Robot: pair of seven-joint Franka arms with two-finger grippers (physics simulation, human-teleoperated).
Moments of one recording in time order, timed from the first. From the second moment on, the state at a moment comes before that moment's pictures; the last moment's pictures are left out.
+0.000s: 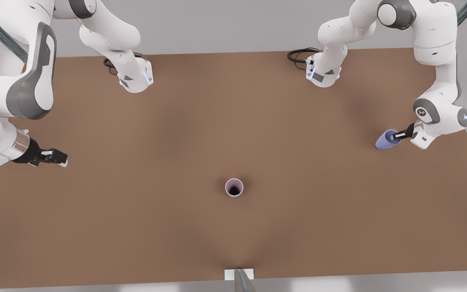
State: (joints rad) left arm 0.23 0.32 0.30 -2.20 -0.12 2.25 0.43; right arm -0.10 0.21 0.01 -1.45 0.00 1.65 -0.05
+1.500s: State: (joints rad) left arm -0.55 0.78 0.00 -1.10 -0.39 1.98 -0.97; right arm -0.07 0.28 0.03 -1.41 -0.09 1.72 -0.05
